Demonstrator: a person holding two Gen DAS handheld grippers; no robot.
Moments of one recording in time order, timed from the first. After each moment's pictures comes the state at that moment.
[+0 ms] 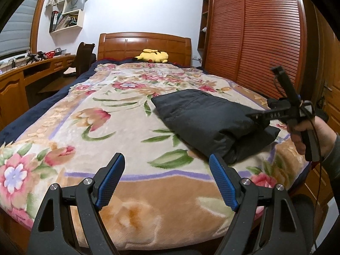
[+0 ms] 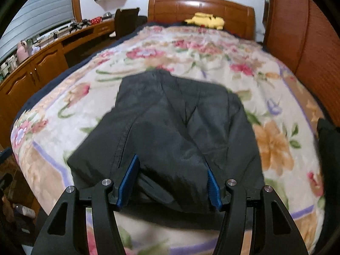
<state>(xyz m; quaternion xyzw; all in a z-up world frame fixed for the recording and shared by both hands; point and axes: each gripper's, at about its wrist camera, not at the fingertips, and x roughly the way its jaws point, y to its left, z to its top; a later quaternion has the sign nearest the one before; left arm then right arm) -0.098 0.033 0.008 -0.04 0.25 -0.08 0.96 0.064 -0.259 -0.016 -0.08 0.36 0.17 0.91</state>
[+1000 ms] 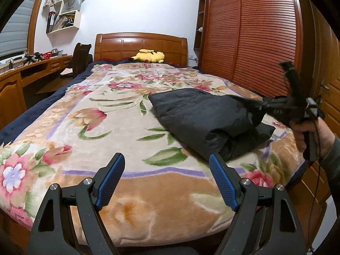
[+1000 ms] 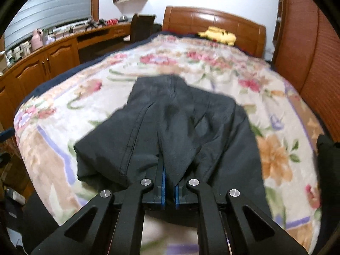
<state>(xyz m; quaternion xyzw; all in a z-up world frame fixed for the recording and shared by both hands) -0.107 0.024 0.010 -0.03 0.25 -0.09 0.96 0.034 -0.263 0.004 -0.12 0.28 0.20 0.93</state>
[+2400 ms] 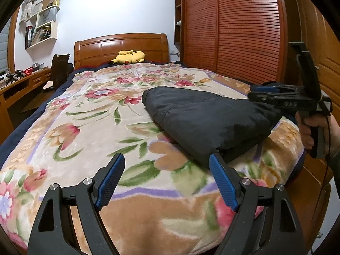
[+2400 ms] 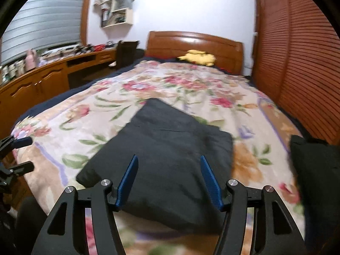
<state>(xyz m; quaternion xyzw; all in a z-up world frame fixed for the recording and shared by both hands) -0.065 -0.037 0.015 0.02 0.25 -0.13 0.96 -0.028 -0.317 -0.008 -0.10 0.22 0.17 0.96</state>
